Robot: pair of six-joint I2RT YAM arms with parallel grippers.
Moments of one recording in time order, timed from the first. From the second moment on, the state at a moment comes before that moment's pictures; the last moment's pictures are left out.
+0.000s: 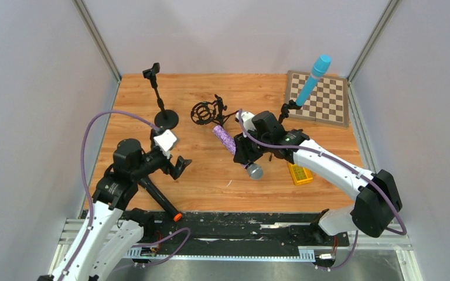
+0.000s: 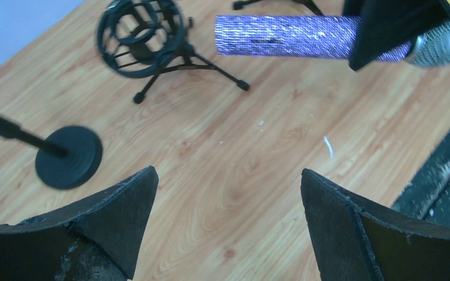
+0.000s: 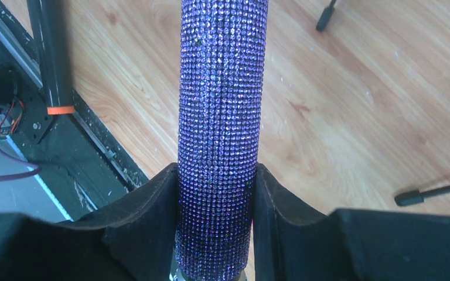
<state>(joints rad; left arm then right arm) -0.31 0.57 0.70 -0.46 0.41 0.24 0.75 1.41 1.10 -0.48 -0.26 0.18</state>
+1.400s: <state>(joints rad) -1.14 1.05 0.65 -0.04 -0.16 0.93 0.70 1.37 1.01 -0.52 -0.66 0.20</state>
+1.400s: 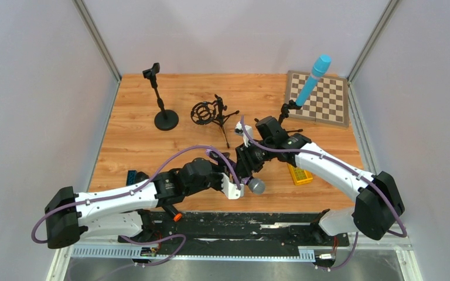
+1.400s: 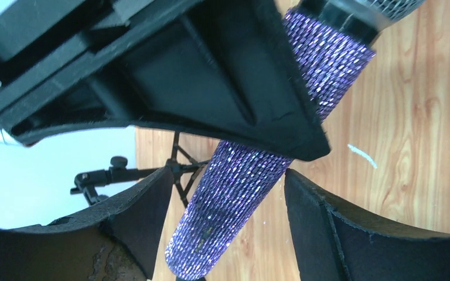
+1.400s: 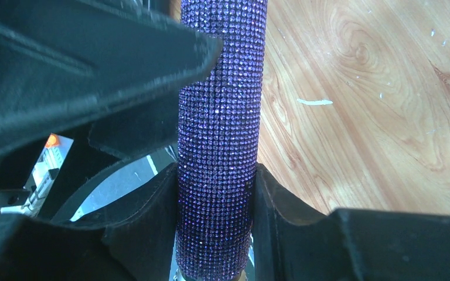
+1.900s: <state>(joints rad) -1.17 1.10 0.65 0.00 -0.11 0.91 0.69 1.37 1.01 -0.52 -0.71 0.24</state>
